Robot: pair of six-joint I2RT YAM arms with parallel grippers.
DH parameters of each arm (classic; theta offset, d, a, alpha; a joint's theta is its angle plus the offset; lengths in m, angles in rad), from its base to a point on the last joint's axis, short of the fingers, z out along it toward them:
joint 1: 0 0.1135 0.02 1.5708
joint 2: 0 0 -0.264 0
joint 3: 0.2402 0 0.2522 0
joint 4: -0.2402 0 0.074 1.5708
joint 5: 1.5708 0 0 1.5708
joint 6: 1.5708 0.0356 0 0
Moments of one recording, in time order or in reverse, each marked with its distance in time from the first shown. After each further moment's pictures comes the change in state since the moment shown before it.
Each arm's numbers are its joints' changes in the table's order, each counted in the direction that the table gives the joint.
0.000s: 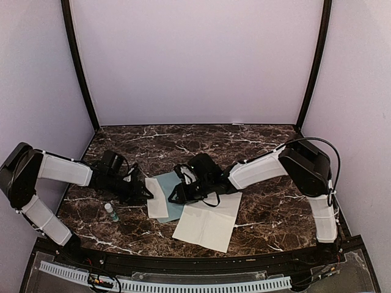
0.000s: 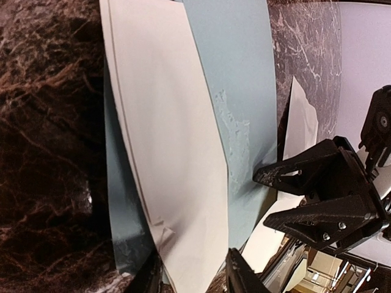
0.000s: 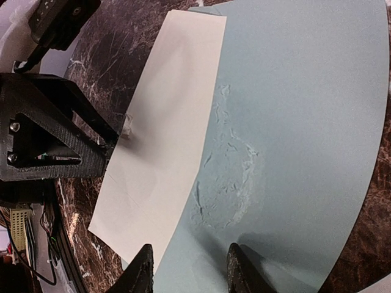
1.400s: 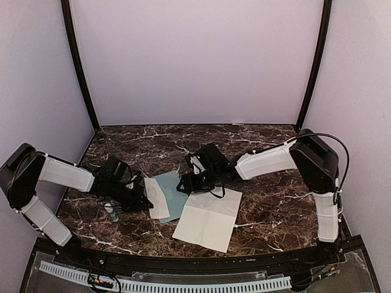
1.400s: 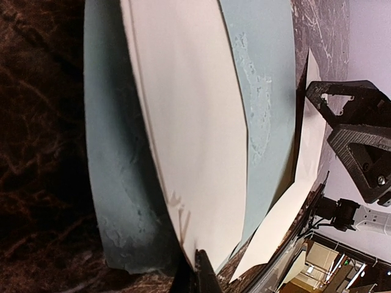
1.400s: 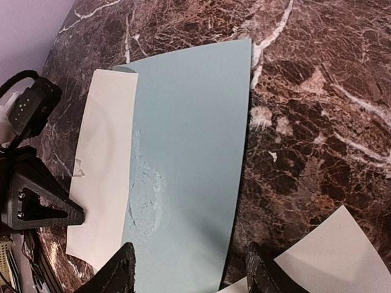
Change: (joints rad) left arm -0.060 -0.001 -0.060 0.039 0.004 -0.060; right arm -0.063 0.072 0.010 -0.132 0.143 -0.019
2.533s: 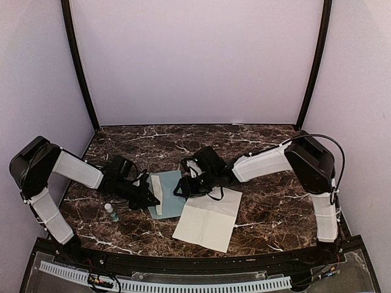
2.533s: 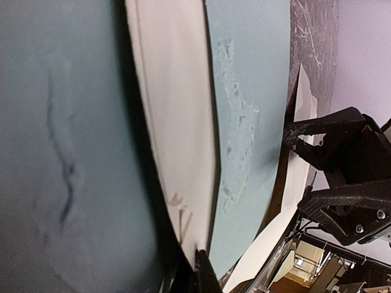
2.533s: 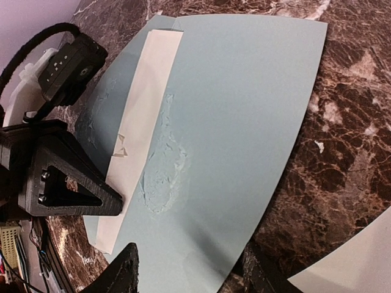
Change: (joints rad) left arm -0.004 -0.147 0.061 0.126 0.056 -0.035; right arm 0.014 -0.041 0.014 0.021 -0.082 0.001
